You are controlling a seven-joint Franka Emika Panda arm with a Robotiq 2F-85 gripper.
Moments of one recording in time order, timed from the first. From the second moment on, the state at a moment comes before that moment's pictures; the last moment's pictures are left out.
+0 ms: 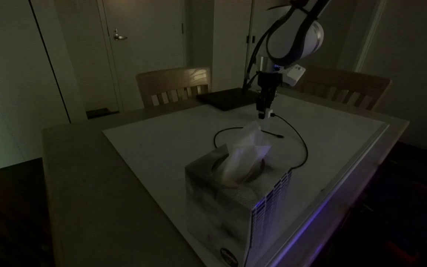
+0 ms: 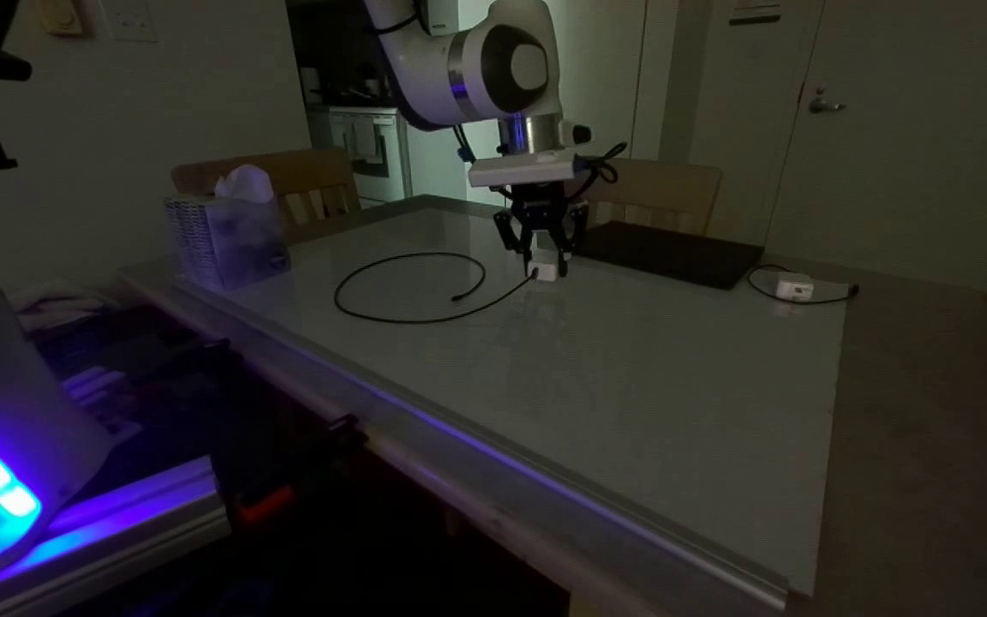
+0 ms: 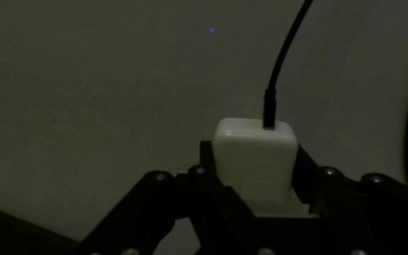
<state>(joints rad) -0.07 0.56 -0.06 -2.07 -0.21 2.70 -0.25</state>
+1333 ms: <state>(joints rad) -0.20 0.56 -0.13 -2.11 0.17 2.68 0.14</state>
